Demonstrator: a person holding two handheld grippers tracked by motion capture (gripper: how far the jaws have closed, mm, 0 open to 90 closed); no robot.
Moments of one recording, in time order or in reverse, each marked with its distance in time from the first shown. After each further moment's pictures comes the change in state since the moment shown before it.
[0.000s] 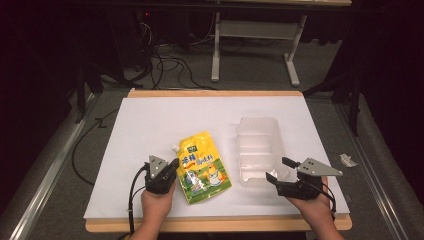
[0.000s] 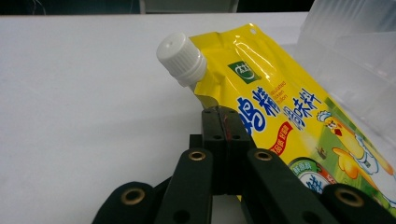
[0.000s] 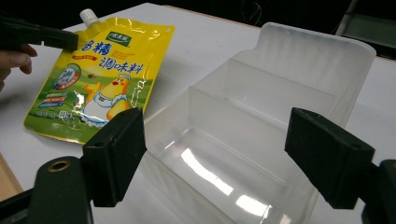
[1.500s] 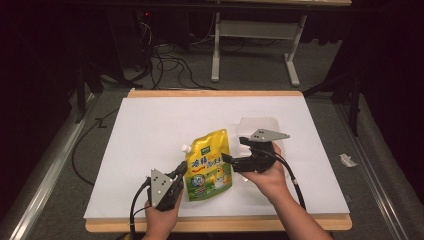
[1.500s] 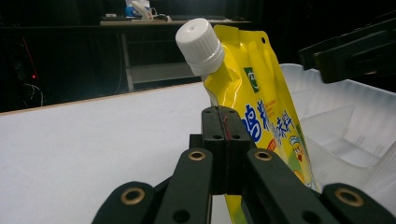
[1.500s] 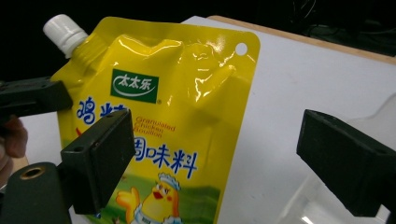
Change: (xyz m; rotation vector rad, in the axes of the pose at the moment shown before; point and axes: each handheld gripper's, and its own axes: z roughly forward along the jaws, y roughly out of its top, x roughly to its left) left arm -0.044 0.010 -0.049 -0.253 -0.062 0.123; right arm 0.047 0.086 0.094 0.057 0.176 0.053
